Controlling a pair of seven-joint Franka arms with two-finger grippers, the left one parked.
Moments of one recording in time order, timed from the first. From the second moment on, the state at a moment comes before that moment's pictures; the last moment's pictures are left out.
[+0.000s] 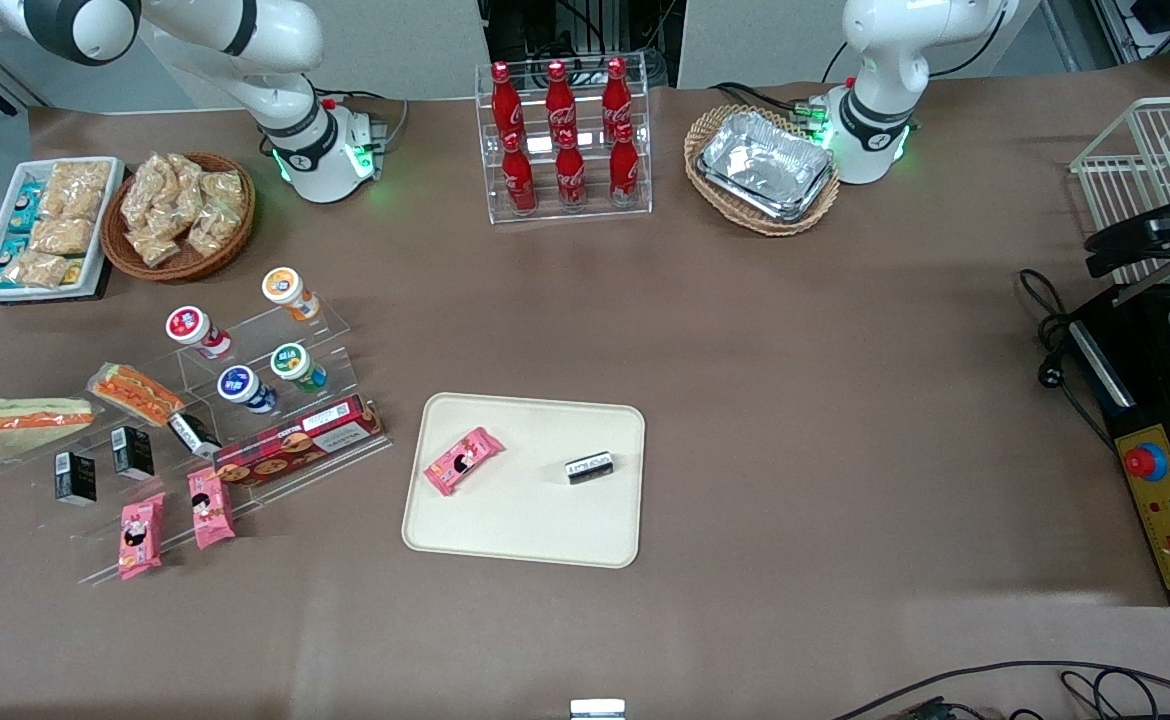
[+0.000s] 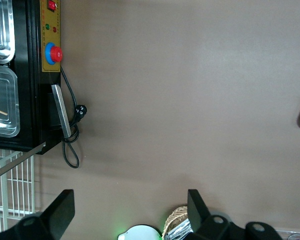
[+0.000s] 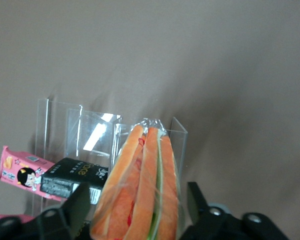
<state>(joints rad) -0.07 0.45 -0.57 -1.68 0.34 2.09 0.26</state>
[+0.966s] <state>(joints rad) -0.06 0.42 -0.58 -1.42 0.37 1.88 0.10</state>
